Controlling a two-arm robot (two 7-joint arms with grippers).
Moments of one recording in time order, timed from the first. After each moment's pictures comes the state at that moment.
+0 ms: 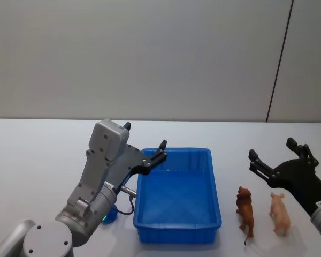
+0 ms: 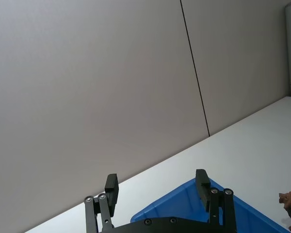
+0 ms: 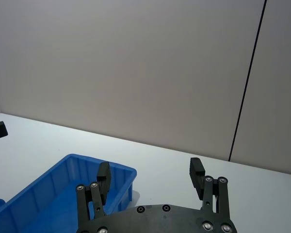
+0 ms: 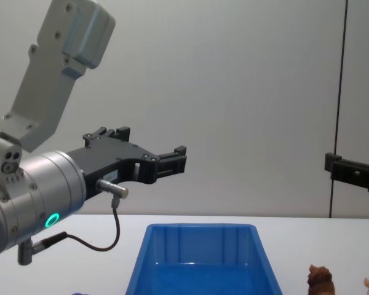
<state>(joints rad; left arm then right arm) -0.24 0.38 0.45 -1.63 -0.20 0.01 -0.01 -0.01 0.34 -0.23 -1.77 0.29 0.03 0.07</state>
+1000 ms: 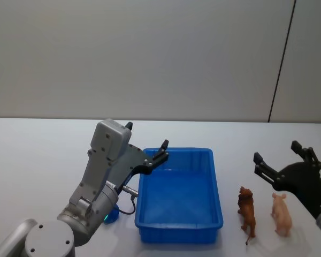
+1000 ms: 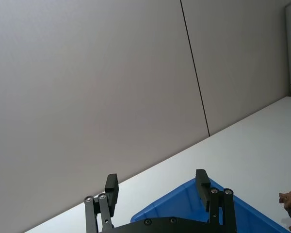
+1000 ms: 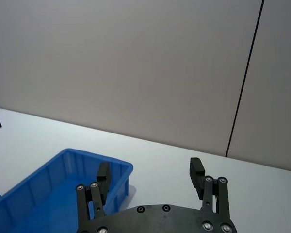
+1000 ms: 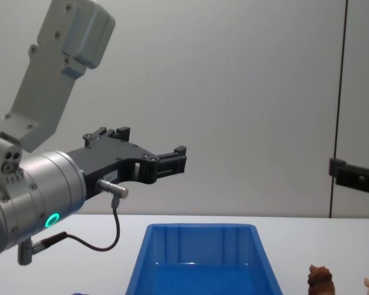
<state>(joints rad) -0.24 0.38 0.45 -1.63 -0.20 0.01 -0.01 -0.02 0.35 -0.22 -1.76 0.29 0.04 0.07</state>
